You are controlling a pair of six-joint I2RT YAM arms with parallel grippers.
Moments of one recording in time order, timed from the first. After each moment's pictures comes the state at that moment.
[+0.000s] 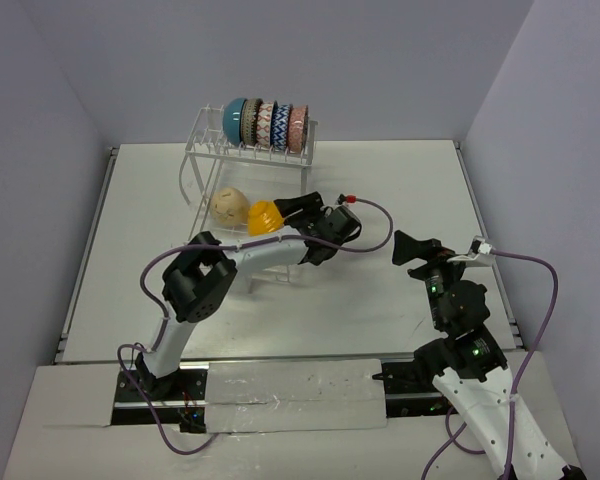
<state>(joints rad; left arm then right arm) -0.98 2.12 1.59 -0.36 -1.16 0.49 0.41 0.21 0.40 -0.16 0.40 0.60</state>
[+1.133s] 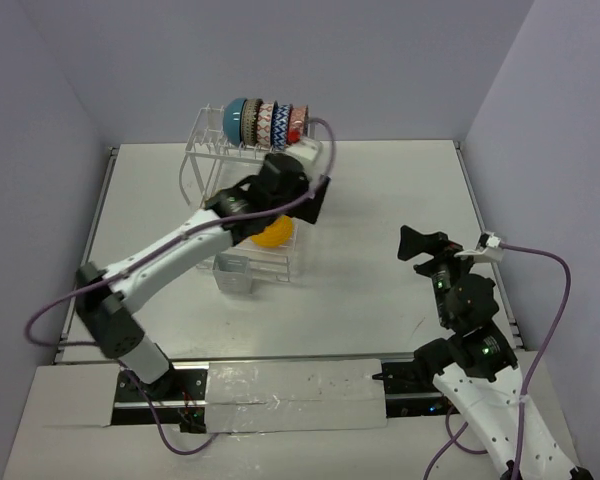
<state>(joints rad) -0.88 1.67 1.60 -0.52 -0.35 -0.16 0.41 0.26 0.51 -0.25 0.43 0.59</state>
